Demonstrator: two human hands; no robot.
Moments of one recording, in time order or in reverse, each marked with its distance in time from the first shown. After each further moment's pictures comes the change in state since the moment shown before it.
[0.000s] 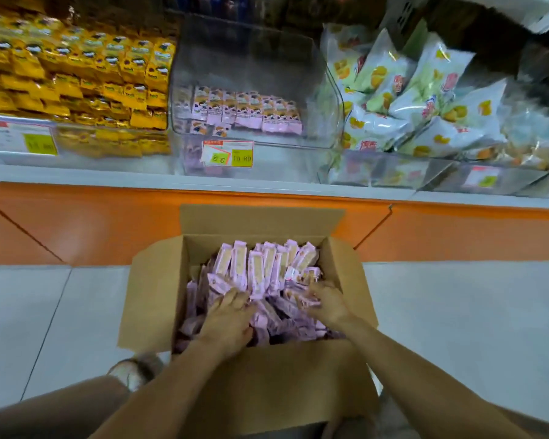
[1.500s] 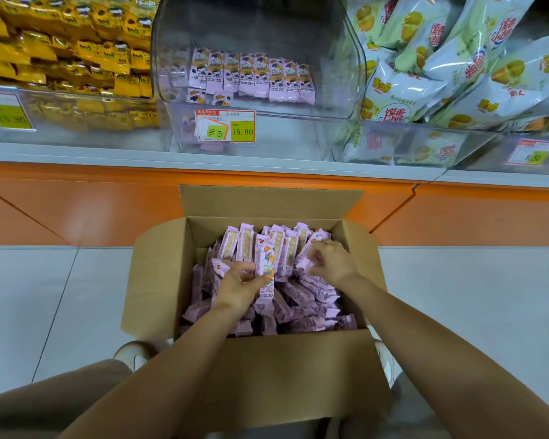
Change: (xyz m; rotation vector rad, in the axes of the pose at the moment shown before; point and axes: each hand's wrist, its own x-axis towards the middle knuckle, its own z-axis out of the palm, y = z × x) left_hand 0.040 0.007 -0.002 -1.443 0.224 -0.481; right_hand 0.059 -0.008 -0.019 -0.125 0.065 -0.108
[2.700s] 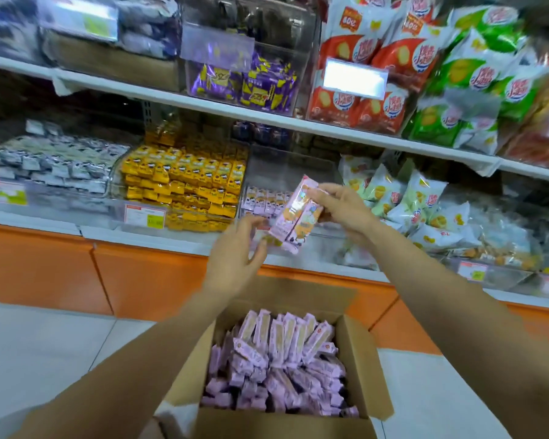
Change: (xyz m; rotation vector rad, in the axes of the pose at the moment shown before) left_hand -0.102 0.200 -0.104 0.535 0.460 1.126; right_hand -0.032 -0.218 -0.266 0.758 0.216 -0.378
